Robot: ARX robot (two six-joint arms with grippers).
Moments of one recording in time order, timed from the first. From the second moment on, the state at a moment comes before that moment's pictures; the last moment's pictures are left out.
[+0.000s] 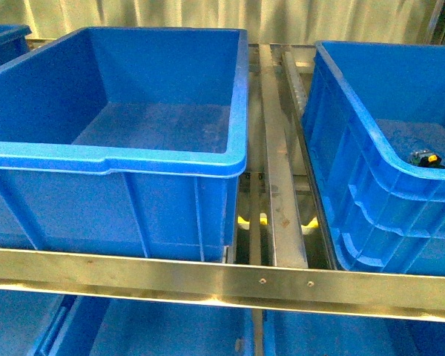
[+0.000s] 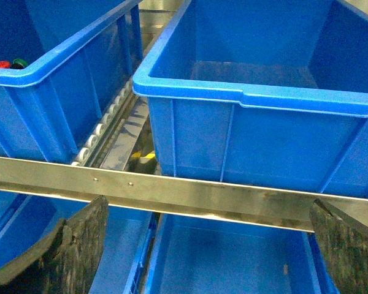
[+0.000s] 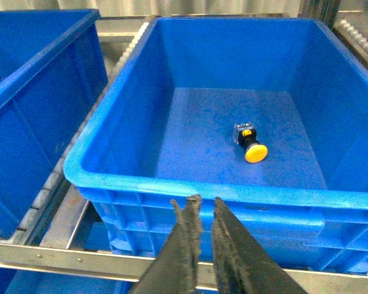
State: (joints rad) left arm 0.00 0.01 0.02 0.00 0.00 -0.01; right arm -0.01 0.57 0.22 0.33 -0.01 0.01
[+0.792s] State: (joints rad) left arm 0.00 0.01 0.02 0.00 0.00 -0.01; right arm 0.00 0.27 0.04 0.23 0.00 0.01
